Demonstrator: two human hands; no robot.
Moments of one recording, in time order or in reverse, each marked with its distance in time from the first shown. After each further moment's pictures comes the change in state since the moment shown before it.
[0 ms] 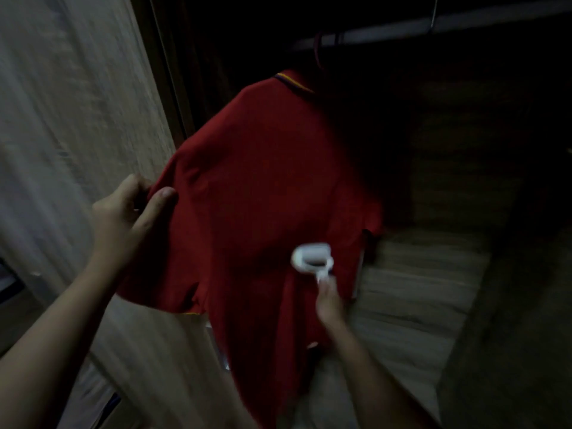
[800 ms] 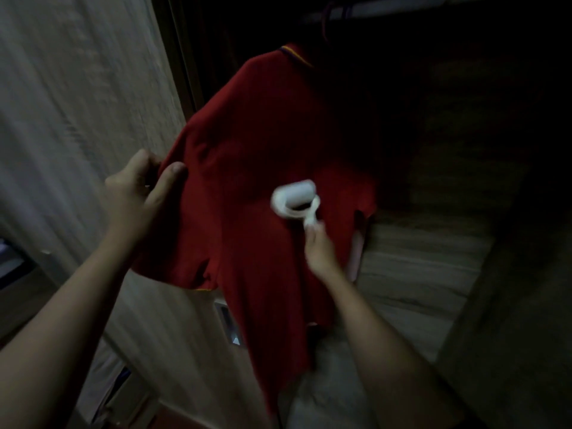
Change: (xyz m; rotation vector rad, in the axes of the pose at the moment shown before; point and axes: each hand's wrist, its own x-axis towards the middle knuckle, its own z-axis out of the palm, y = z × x) left_hand 0.000 -0.005 0.000 -0.047 0.045 0.011; right_hand -0.003 -0.062 0.001 0.091 -0.133 -0.049
